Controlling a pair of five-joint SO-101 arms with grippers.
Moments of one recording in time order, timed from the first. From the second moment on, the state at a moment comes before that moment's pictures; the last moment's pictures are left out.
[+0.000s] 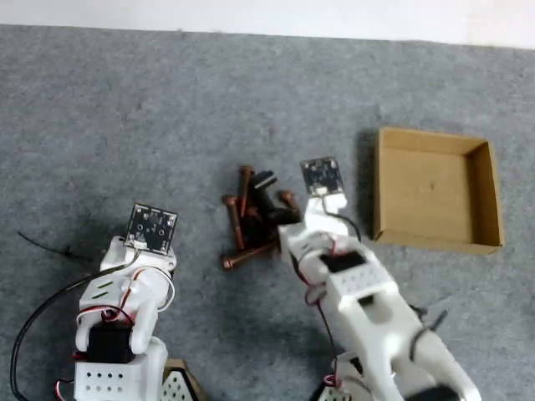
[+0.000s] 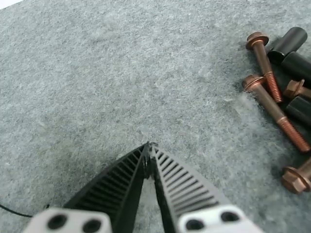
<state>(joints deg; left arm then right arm) -4.7 -103.8 90.7 57.9 -10.5 -25.8 -35.0 69.7 20.4 -6.0</state>
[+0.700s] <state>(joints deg) -4.7 -103.8 91.0 57.9 -10.5 -25.8 -71.5 88.7 20.4 -5.7</state>
